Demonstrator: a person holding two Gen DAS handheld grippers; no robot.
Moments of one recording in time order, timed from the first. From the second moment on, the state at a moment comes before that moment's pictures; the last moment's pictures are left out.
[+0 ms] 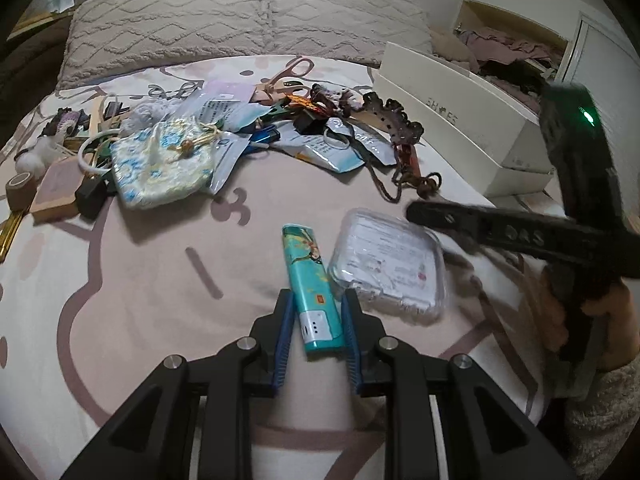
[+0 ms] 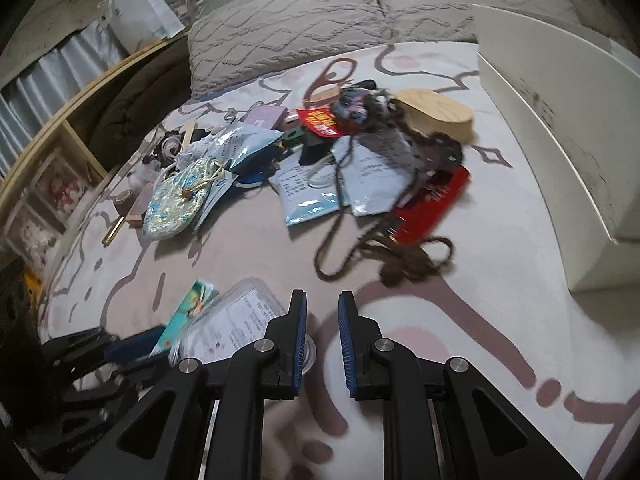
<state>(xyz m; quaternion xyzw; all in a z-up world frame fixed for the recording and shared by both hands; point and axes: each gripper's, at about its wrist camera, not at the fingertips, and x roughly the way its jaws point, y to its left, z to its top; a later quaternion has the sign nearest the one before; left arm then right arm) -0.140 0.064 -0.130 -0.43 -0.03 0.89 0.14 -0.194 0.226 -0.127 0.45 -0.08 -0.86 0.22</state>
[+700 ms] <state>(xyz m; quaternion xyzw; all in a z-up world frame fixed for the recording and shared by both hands) -0.156 0.082 -0.132 -0.44 0.05 0.89 0.14 -0.154 0.259 -0.121 0.41 -0.14 -0.87 0.23</state>
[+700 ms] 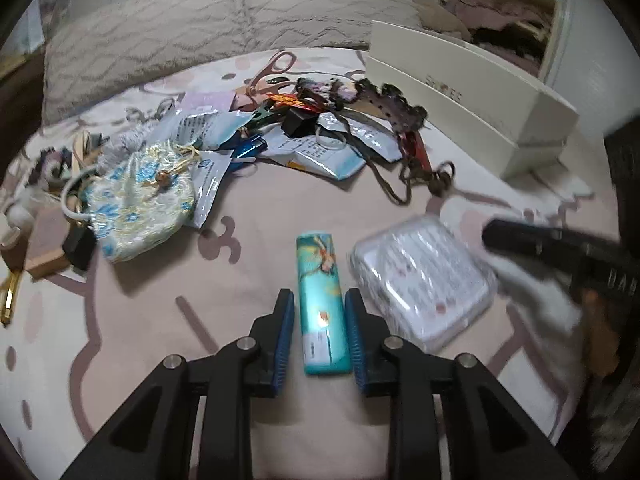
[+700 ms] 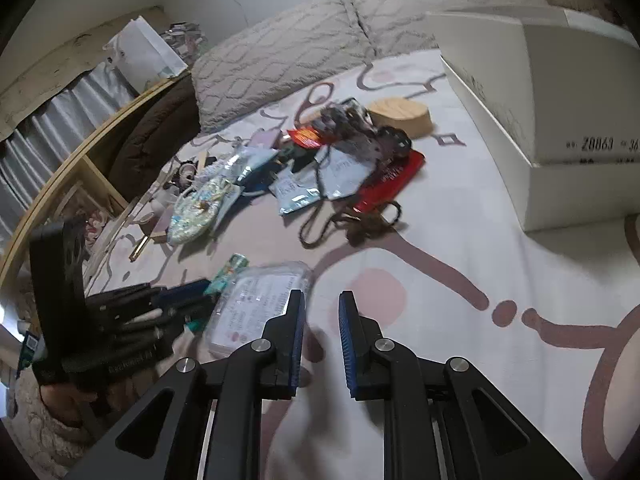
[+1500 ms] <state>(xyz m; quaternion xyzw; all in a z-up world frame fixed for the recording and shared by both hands) -0.185 0.032 -0.133 -0.46 0.09 0.88 0.10 -0.137 0.191 -0.122 0.39 -0.04 -0.89 0.23</state>
